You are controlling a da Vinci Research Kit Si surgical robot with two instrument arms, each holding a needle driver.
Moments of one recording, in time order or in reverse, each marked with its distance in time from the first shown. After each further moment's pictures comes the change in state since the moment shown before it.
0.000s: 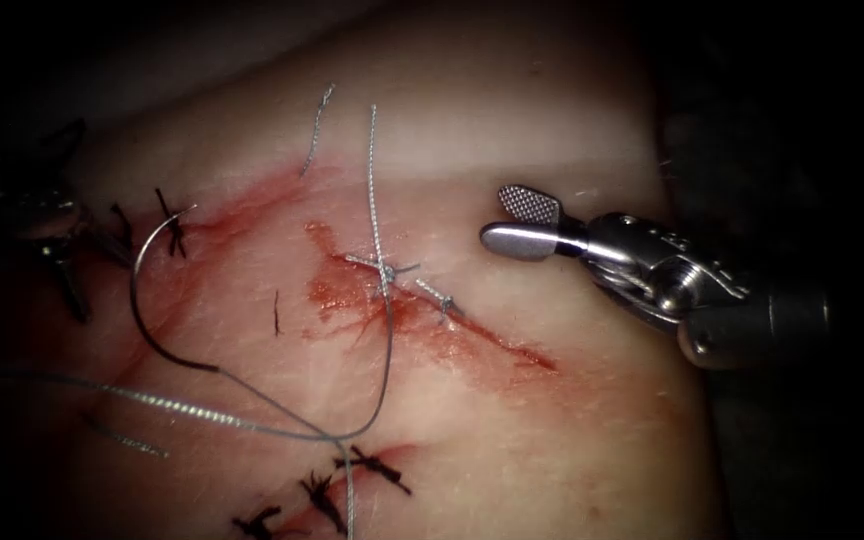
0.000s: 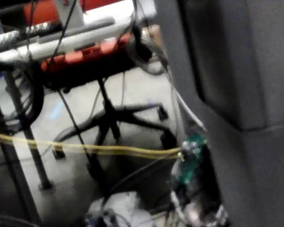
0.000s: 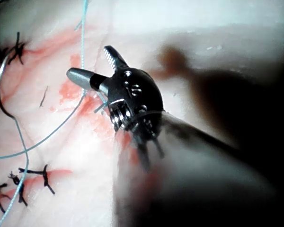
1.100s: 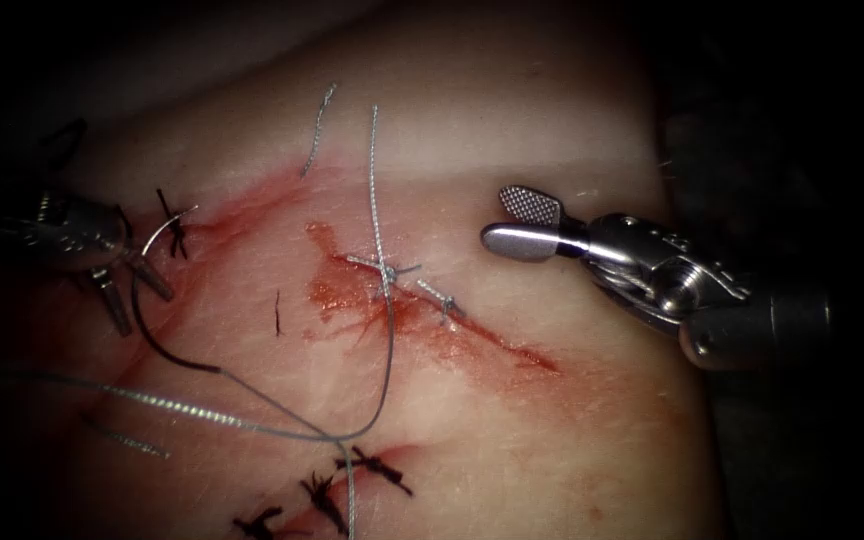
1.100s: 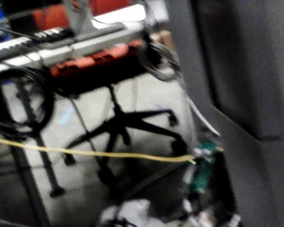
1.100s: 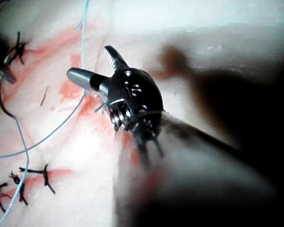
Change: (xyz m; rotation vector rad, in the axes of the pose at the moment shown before) right arm 0.000 0.000 0.000 0.000 0.001 -0.001; left arm 0.000 -0.002 0.004 -0.044 -0.144 0.347
